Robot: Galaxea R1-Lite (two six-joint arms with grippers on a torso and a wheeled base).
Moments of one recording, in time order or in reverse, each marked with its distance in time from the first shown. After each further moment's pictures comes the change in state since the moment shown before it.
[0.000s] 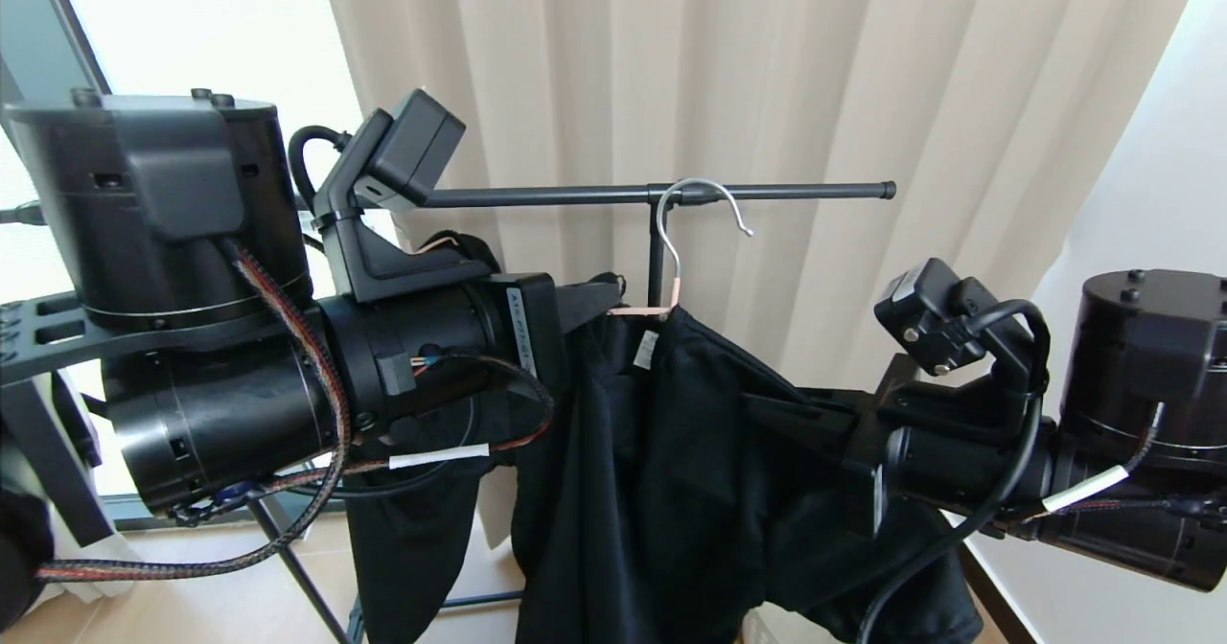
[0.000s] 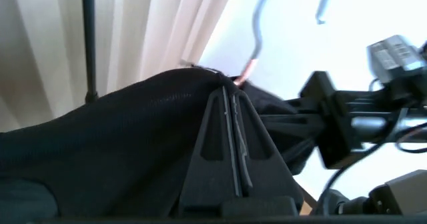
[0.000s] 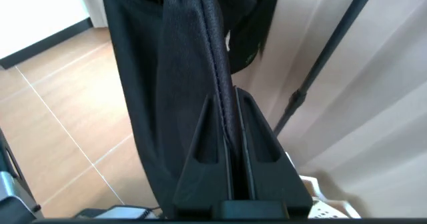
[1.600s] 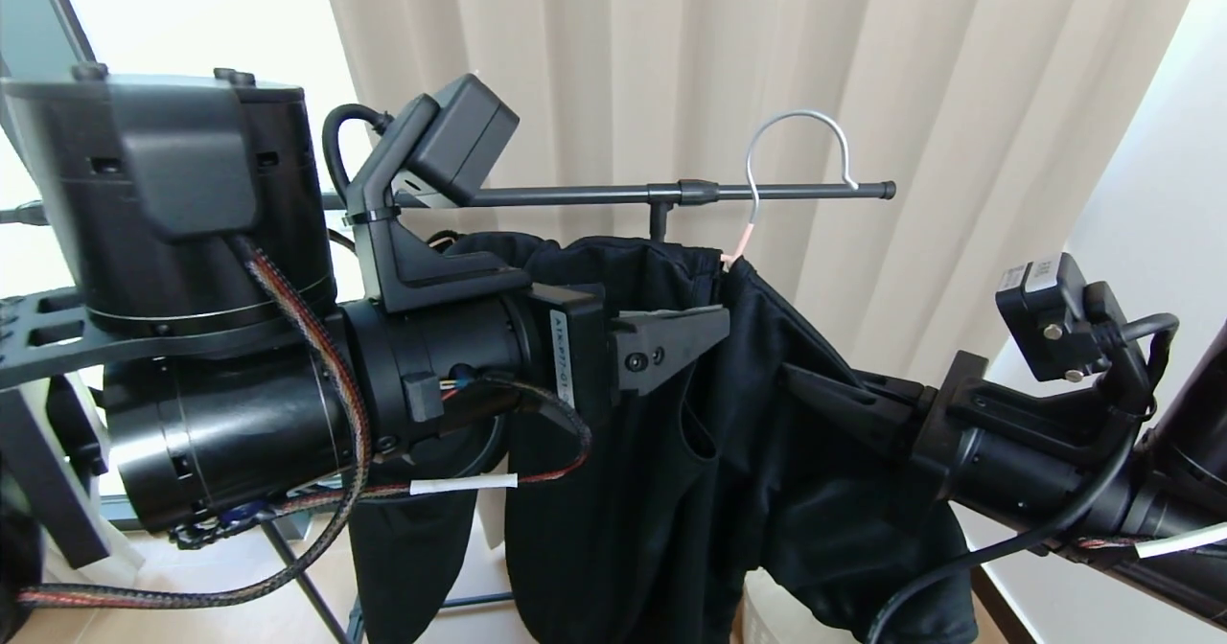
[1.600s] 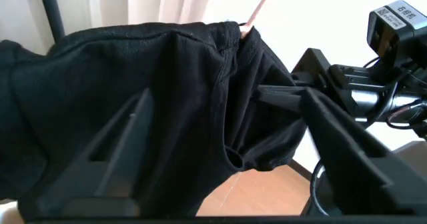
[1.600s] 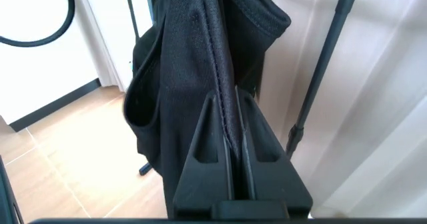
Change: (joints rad) left arm -0.072 0.004 -0.036 0.041 0.002 0.087; right arm -0.024 -0.046 0.183 -0.353 0.007 0.092
